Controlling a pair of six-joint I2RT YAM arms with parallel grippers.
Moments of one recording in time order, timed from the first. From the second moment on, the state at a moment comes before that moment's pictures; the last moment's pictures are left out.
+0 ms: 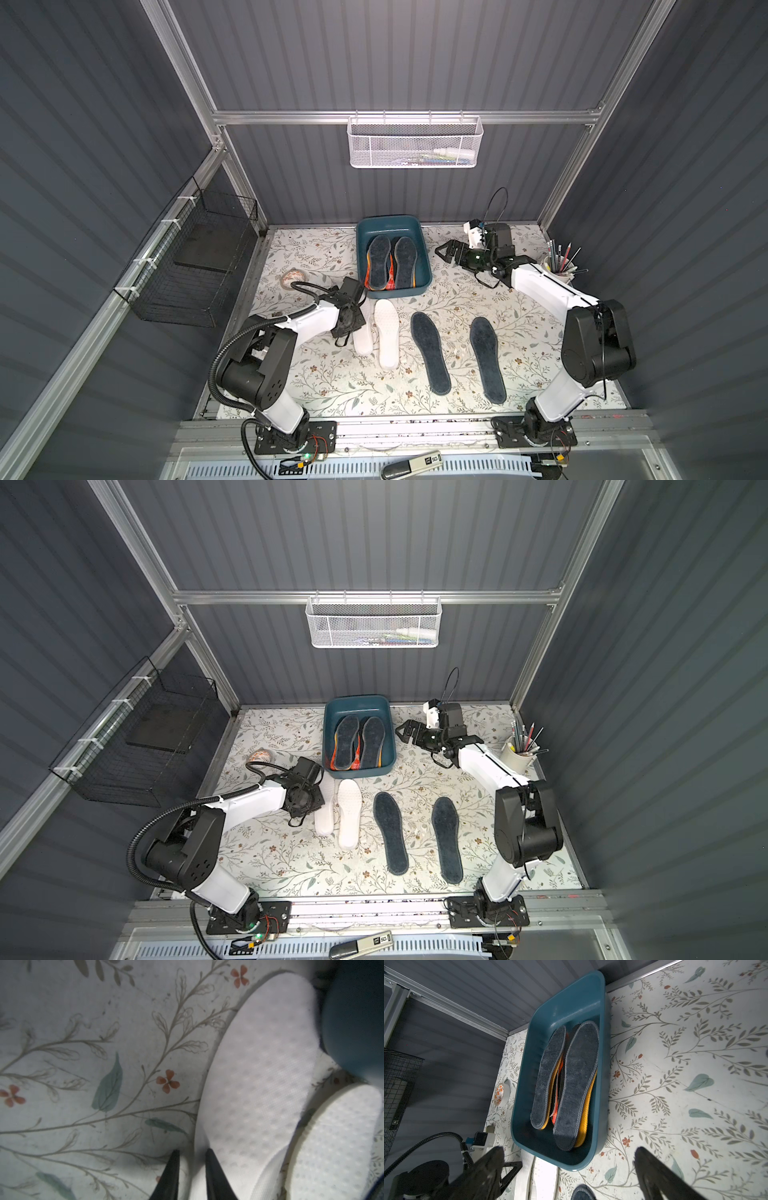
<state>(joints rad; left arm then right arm) -0.46 1.61 0.87 -0.49 -0.09 -0.82 0.24 1.69 1.22 -0.15 -0.47 0.52</state>
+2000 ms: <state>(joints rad) -0.41 1.14 0.57 0.32 0.39 -0.75 0.61 1.66 1.14 0.08 -0.68 0.74</state>
